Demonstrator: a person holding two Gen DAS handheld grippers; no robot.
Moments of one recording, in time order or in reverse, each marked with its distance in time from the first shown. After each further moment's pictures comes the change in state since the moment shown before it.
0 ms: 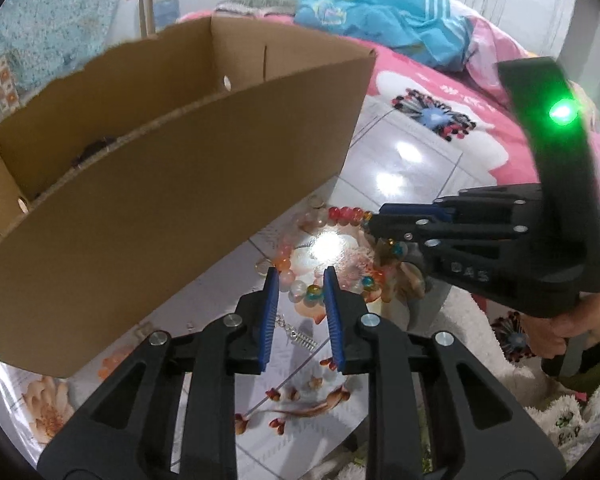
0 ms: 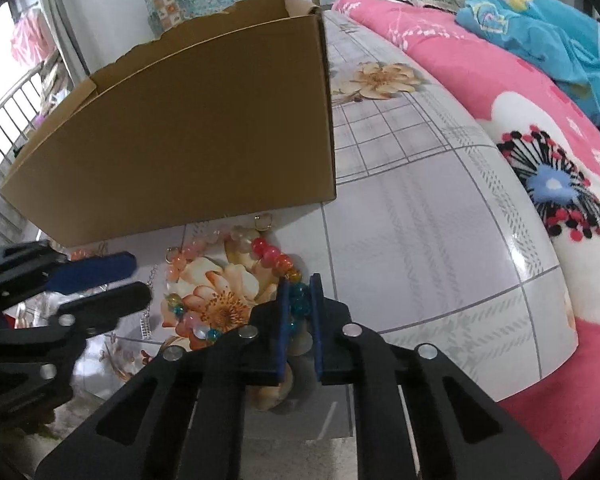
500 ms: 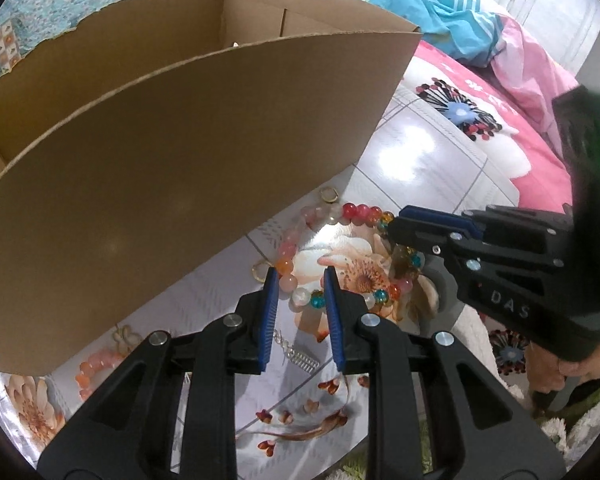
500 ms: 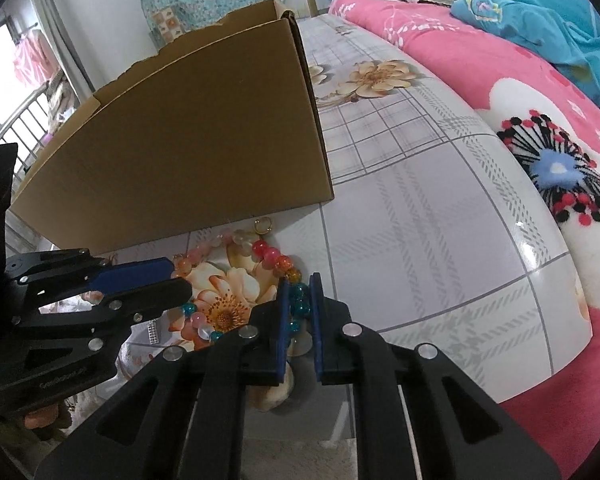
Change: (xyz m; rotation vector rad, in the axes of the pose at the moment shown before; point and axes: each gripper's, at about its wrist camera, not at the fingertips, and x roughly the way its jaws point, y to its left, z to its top) left arm 0.024 0.008 0.012 -0.080 0.091 0.002; right arm 0.000 -0.008 -0.004 0.042 -0.032 0.052
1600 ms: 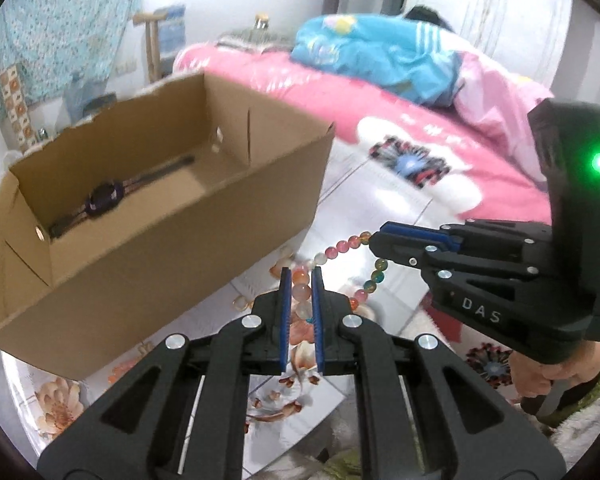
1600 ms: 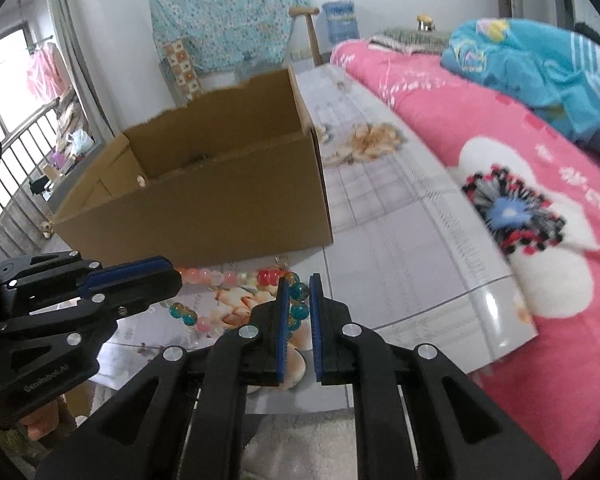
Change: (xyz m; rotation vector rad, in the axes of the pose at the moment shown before) left arm -0.077 -0.037 -0.001 0.078 -0.228 -0.006; right arm -0.074 0.012 -0.002 -0.029 -0.167 -0.021
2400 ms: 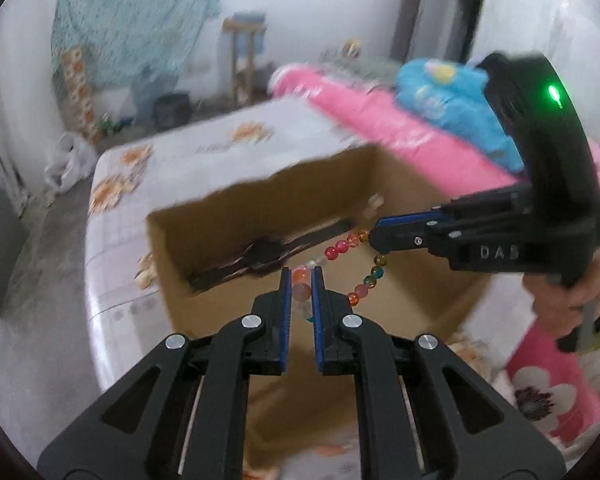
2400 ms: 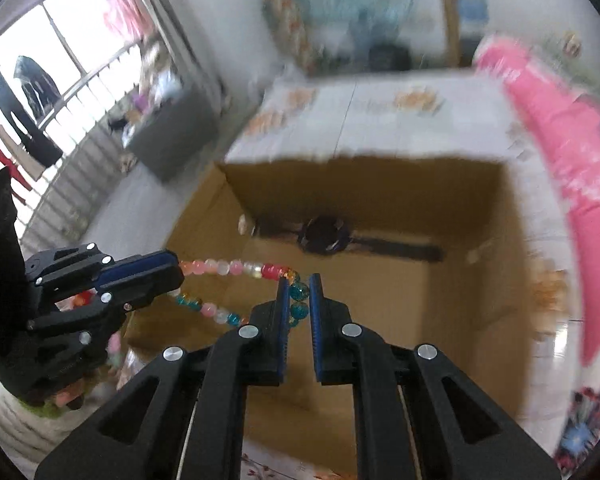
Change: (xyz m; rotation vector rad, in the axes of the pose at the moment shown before) left arm -0.034 0.171 0.067 -0.147 0.011 0.199; right arm 0.125 0.113 0.176 -0.206 0.303 0.350
